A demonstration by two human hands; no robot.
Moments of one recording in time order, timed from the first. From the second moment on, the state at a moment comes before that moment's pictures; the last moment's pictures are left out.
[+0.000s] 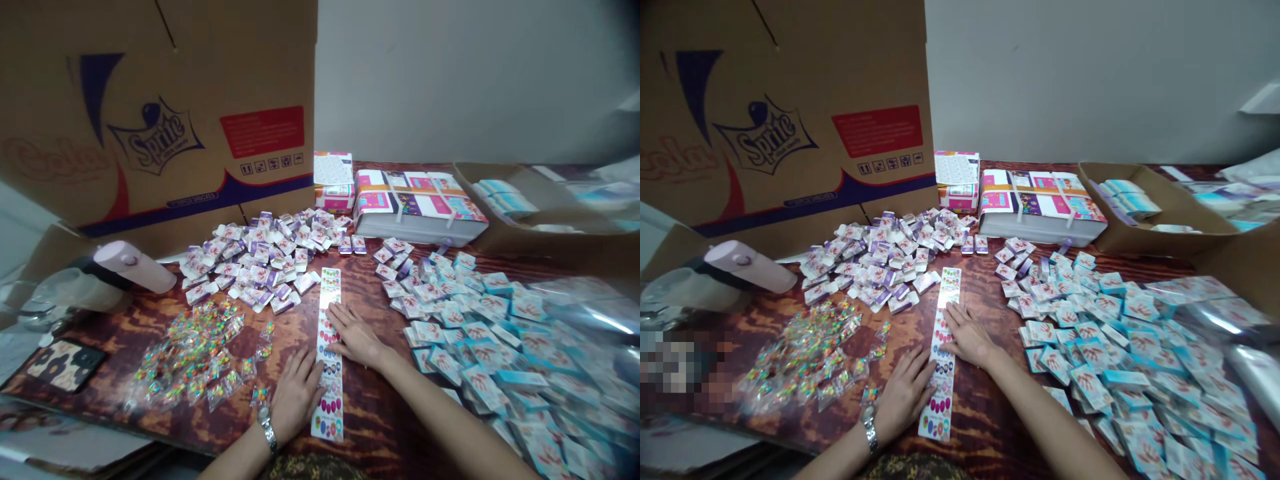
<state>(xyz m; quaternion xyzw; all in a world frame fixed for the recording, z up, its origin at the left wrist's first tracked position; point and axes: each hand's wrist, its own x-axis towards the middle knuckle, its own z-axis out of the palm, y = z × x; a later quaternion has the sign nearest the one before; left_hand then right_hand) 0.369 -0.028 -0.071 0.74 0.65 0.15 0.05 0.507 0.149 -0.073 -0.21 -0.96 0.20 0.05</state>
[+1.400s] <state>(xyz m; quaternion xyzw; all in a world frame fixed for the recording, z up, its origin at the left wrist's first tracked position) 0.362 0.025 -0.018 0.14 0.46 0.61 0.63 0.514 0.087 0.027 -0.13 -0.94 0.30 0.09</state>
